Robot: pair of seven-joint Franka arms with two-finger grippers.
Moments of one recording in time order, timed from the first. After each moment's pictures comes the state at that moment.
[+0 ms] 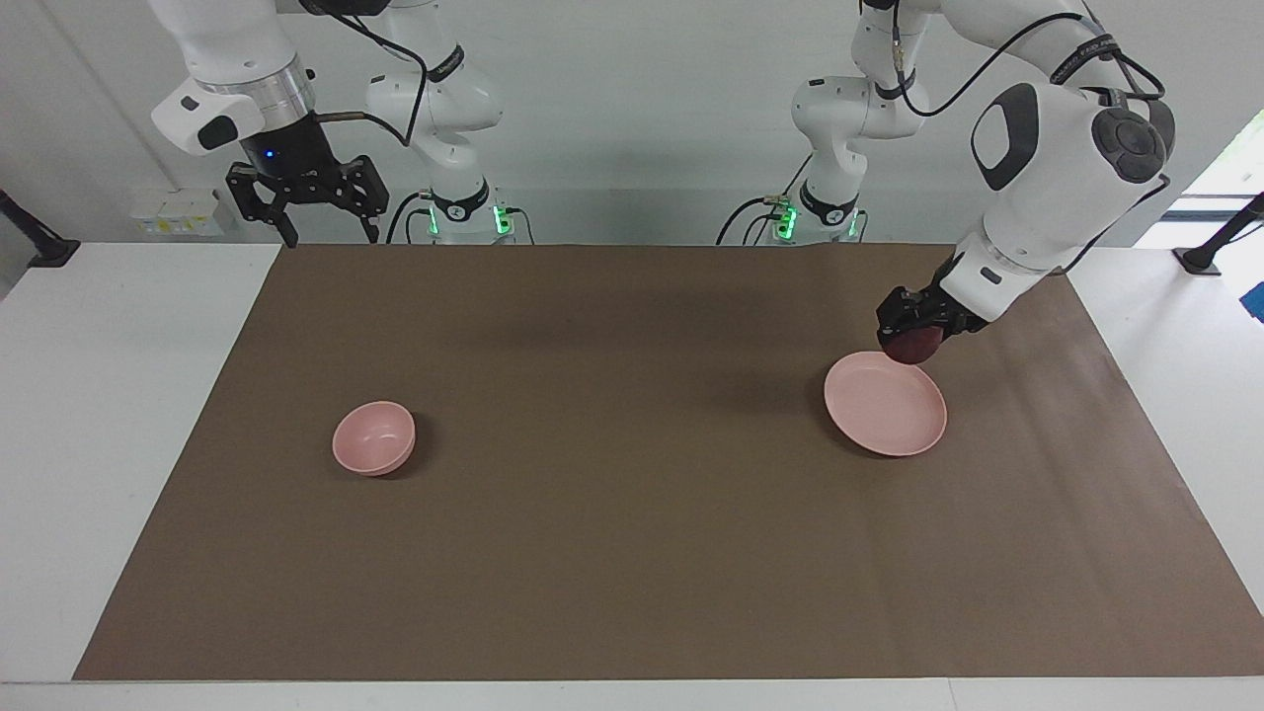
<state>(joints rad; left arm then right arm) -0.13 0.14 -0.01 -1.62 -0.18 1.65 -0.10 0.05 -0.05 -0.02 -1.55 0.00 1.53 -0.05</state>
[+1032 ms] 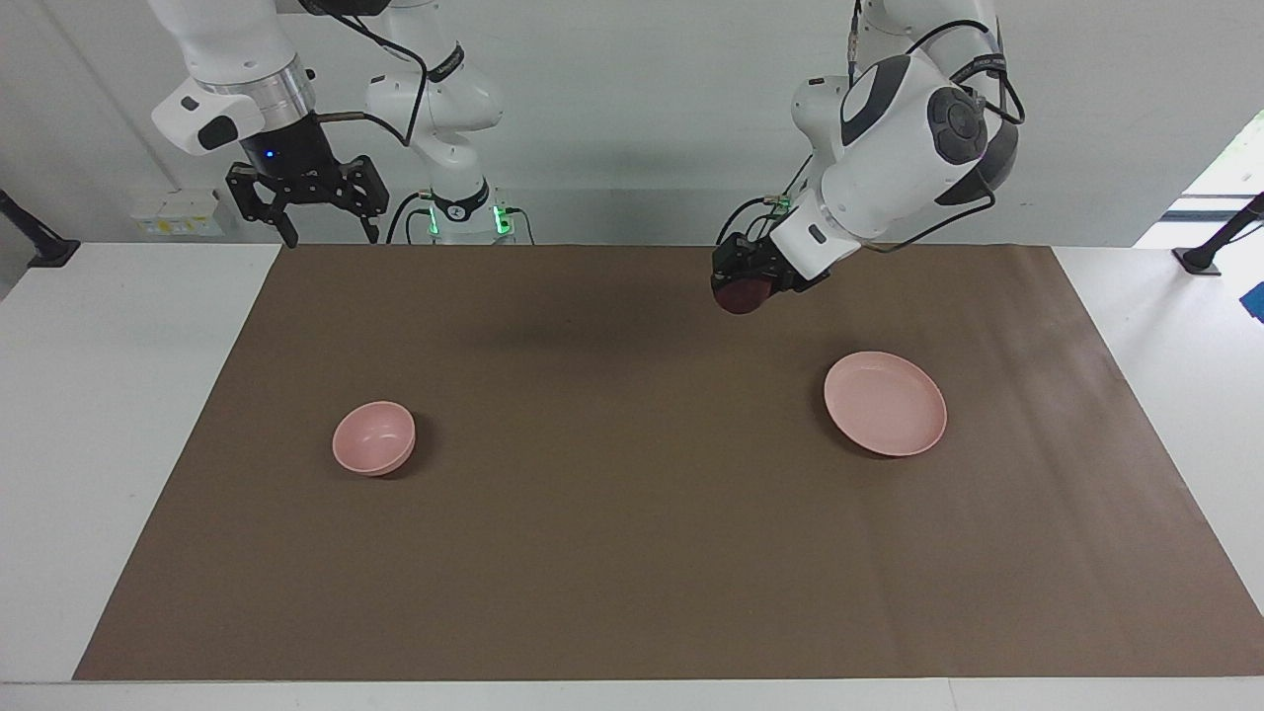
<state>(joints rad) -0.17 0.14 -0.27 -1.60 -0.47 1.65 -0.38 0.05 -0.05 -0.02 -1.55 0.00 1.53 -0.05</state>
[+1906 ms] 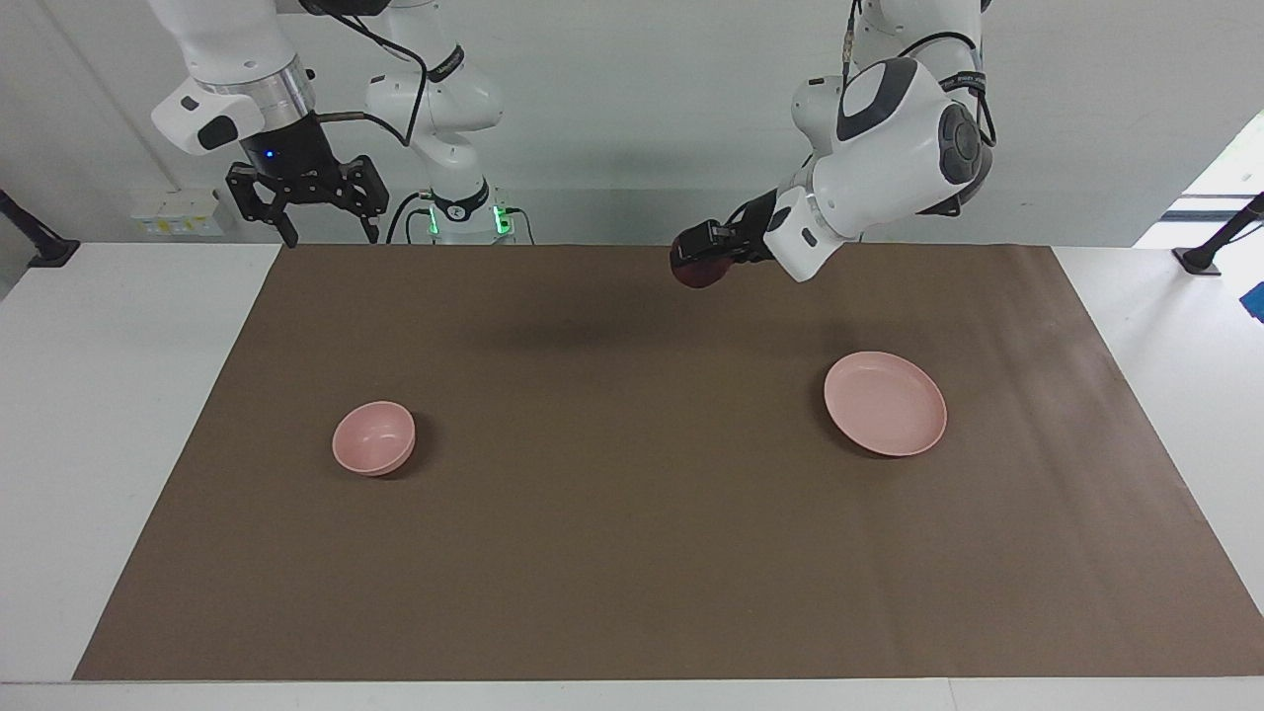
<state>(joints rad) -0.16 0.15 -0.27 -1.61 -0.72 1.64 -0.69 0.05 -0.05 -0.02 -1.55 0.00 1.53 -0.05</state>
